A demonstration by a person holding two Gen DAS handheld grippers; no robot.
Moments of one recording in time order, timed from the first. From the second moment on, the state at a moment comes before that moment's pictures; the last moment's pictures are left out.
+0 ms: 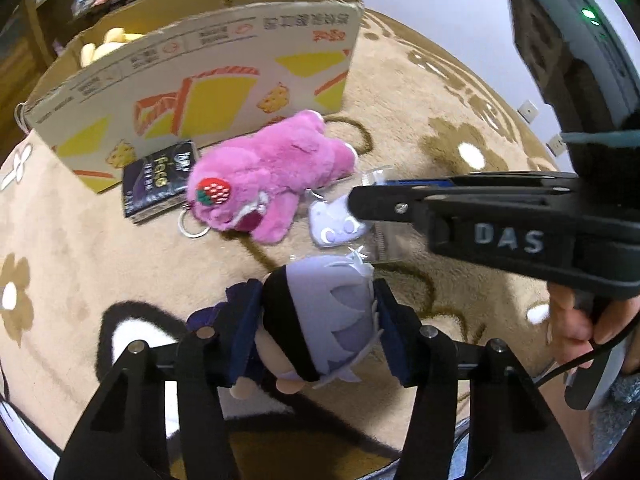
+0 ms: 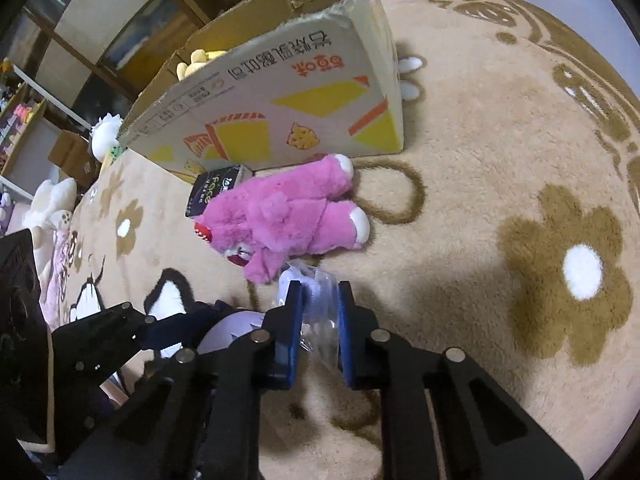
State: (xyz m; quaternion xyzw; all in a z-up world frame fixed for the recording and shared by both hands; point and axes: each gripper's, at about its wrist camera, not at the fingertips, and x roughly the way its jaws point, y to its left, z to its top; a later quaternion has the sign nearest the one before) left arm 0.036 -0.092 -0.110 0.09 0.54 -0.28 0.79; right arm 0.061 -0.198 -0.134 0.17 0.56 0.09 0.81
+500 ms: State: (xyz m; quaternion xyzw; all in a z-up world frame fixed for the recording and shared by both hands) left arm 0.034 -0.033 -0.049 0.02 0.43 -0.21 0.88; right arm 0.038 -0.208 -0.077 0.14 0.48 0.08 0.86
